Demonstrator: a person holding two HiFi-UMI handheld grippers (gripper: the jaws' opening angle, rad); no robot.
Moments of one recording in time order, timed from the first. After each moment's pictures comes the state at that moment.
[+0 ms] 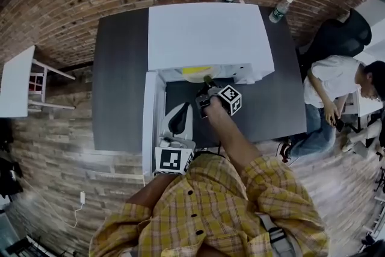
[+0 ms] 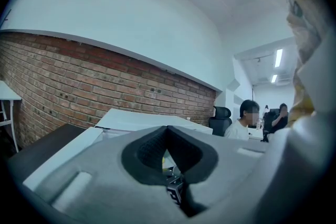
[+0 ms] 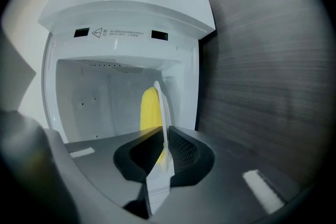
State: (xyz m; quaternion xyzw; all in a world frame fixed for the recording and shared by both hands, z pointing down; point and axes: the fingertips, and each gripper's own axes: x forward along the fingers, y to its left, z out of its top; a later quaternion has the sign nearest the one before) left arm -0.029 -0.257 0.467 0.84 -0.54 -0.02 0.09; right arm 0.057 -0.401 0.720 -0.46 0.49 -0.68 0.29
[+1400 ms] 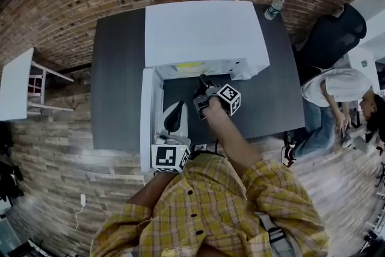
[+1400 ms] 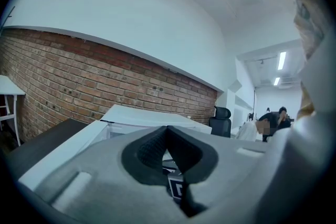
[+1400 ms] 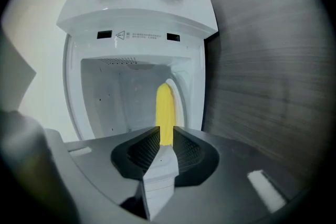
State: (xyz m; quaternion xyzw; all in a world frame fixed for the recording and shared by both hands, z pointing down) left arm -0.035 -0.246 0.476 0.83 -0.54 -0.02 0.11; right arm 0.048 -0.381 0.687 -0.43 0.50 -0.69 0.30
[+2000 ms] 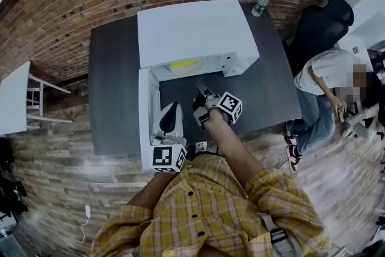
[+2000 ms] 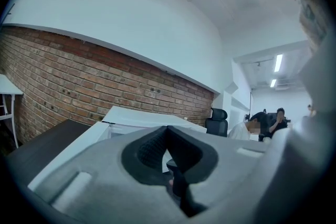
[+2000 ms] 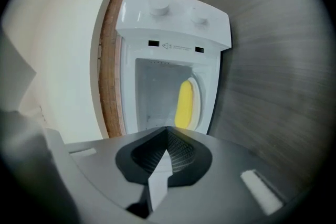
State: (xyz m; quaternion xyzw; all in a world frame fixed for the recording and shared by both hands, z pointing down) left arm -0.040 -0.226 0.470 0.84 -0.53 -0.02 0.10; right arm 0.051 -0.327 0.629 -0.40 0.59 -0.64 0.30
